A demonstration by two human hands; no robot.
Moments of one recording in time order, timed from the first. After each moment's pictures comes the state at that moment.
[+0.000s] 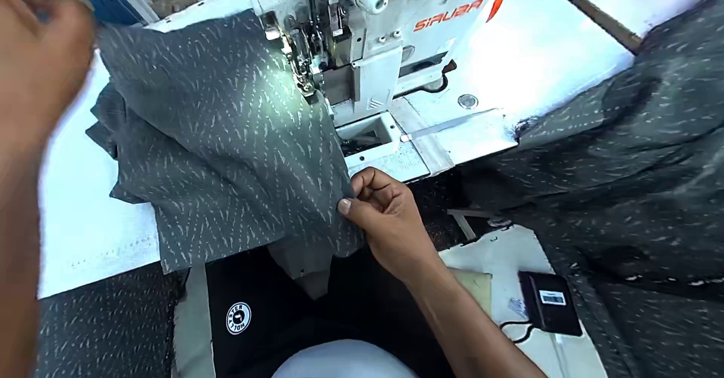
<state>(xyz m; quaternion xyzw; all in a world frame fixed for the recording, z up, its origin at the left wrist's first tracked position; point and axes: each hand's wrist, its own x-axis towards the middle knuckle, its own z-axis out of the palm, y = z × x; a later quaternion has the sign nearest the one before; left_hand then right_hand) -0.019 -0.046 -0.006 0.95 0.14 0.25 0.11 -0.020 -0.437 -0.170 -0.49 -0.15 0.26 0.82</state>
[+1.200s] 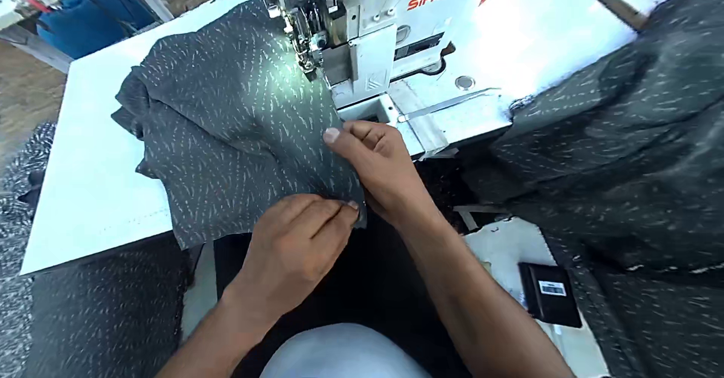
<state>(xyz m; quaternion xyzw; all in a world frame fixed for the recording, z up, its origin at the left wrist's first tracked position) -0.135 -0.309 -0.118 0.95 -0.14 0.25 0.14 0.008 -0.424 -0.134 -0.58 -0.21 0.23 0.75</state>
